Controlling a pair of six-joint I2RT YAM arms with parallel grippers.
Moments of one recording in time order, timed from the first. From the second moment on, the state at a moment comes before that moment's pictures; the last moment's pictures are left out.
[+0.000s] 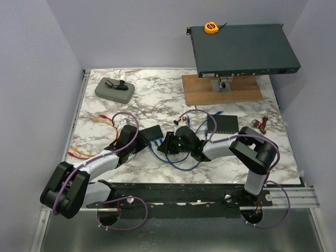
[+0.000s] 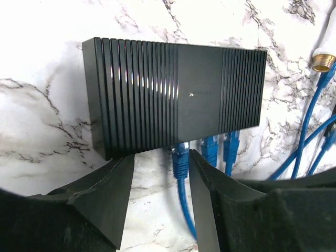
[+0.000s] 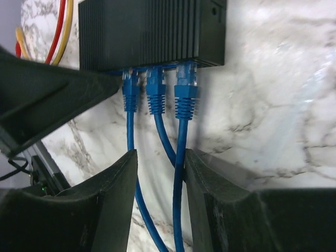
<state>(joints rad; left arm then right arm) -0.45 1.19 0.37 0.08 -0.11 -0.94 0.91 1.82 0.75 0.53 -0.08 0.84</state>
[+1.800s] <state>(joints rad) -0.33 1.29 0.37 0.24 -0.11 -1.04 0.80 1.92 0.97 0.39 -0.03 0.65</state>
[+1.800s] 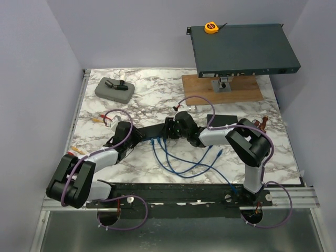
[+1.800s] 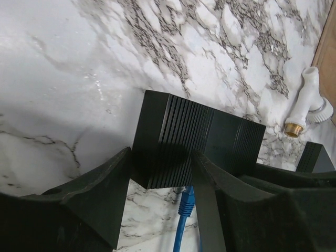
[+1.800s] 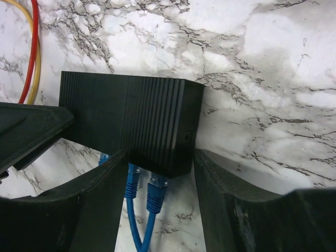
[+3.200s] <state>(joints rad) -0.48 0.75 0.28 0.02 -0.15 -1.00 0.80 1.28 0.61 0.29 0.19 0.61</state>
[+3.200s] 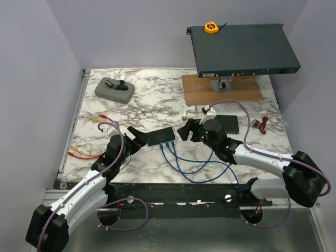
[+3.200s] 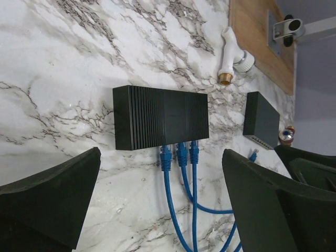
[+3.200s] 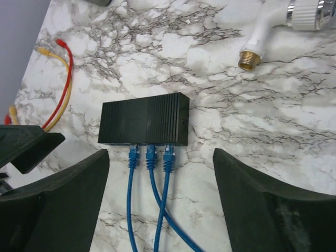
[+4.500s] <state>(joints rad) -0.53 1.28 0.54 0.13 0.00 -0.99 0.74 1.56 0.51 0.59 -0.07 0.89</state>
